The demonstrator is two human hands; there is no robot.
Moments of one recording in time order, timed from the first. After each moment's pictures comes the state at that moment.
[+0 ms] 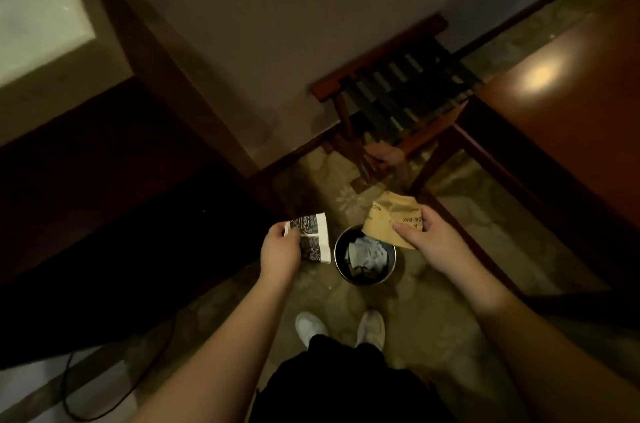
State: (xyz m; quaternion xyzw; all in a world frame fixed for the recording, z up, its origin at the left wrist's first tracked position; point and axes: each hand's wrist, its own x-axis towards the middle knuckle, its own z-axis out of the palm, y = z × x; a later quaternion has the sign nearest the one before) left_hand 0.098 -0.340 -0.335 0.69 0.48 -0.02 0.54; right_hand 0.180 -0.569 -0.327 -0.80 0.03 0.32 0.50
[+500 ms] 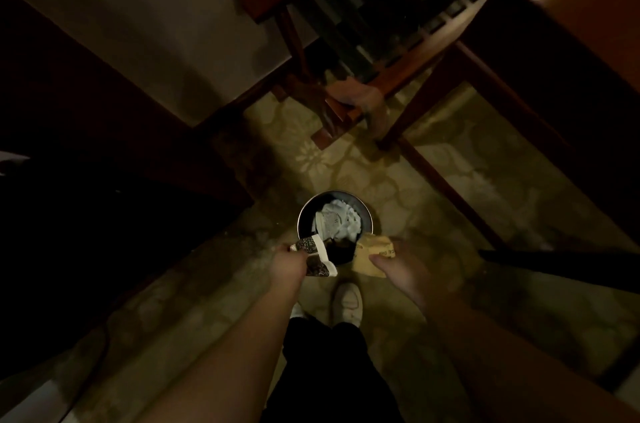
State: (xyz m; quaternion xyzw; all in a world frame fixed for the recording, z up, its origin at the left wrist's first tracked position) left_hand 0.129 -0.383 -0.594 0.64 0.54 -0.24 0.49; right_hand 0.165 -0.585 -0.597 -0.80 0.19 0.45 0.34
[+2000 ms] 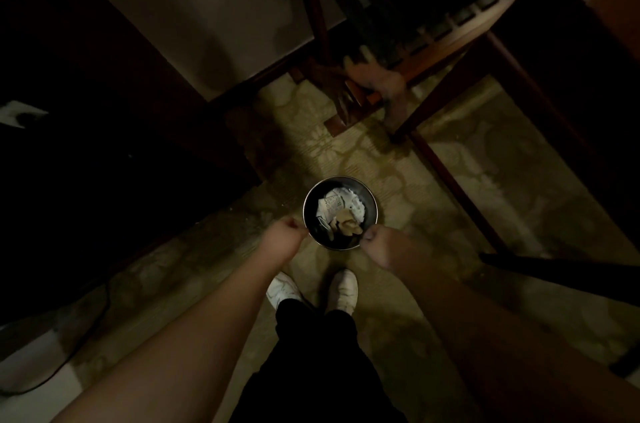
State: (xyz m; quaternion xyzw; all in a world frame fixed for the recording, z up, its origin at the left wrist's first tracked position) left_hand 0.121 -0.352 -0.563 0.73 0.38 -0.33 0.45; right_hand 0.175 -0.549 -0.572 -0.85 -0.01 0.48 0.20
